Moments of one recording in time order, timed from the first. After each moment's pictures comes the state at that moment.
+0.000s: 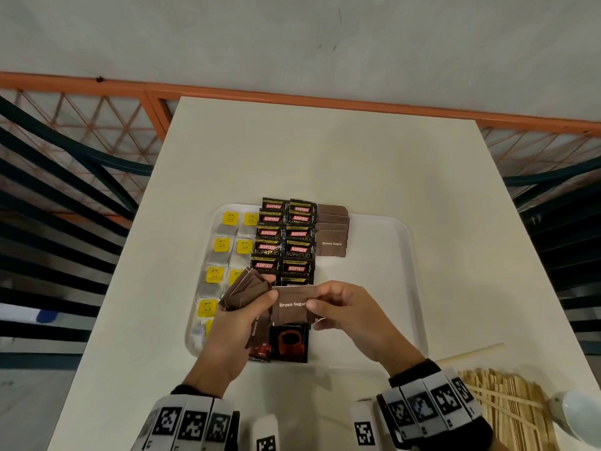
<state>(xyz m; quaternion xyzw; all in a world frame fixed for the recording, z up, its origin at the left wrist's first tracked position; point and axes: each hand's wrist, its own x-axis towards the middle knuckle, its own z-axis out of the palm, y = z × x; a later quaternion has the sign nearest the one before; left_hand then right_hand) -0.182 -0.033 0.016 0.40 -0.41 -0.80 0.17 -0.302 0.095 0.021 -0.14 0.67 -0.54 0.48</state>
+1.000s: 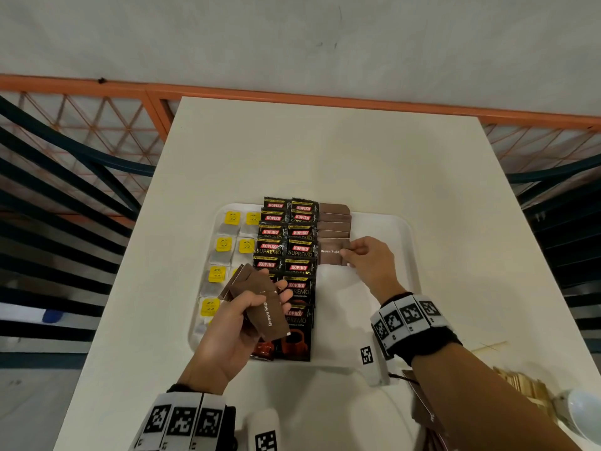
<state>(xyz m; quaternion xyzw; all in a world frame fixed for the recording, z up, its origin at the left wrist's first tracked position) -0.175 -0.042 0.016 0.36 -0.27 -0.89 0.10 -0.383 0.071 -0.031 -0.08 0.86 -0.44 0.22</state>
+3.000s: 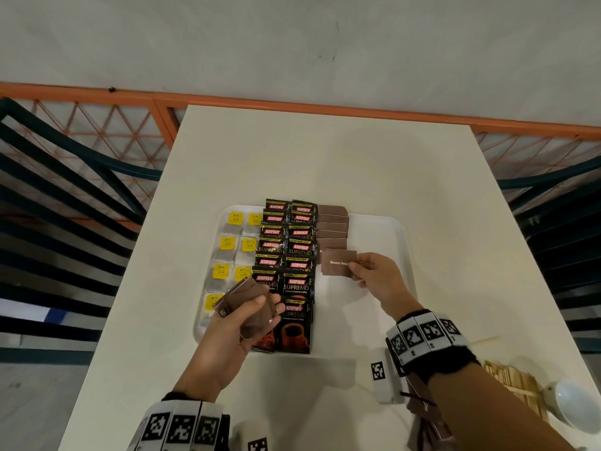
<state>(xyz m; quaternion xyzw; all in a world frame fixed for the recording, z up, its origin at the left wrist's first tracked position) -0.152 -0.034 0.016 0.38 -0.33 -0.85 0.12 -0.365 0.102 -0.019 -0.05 0.81 -0.51 0.30</state>
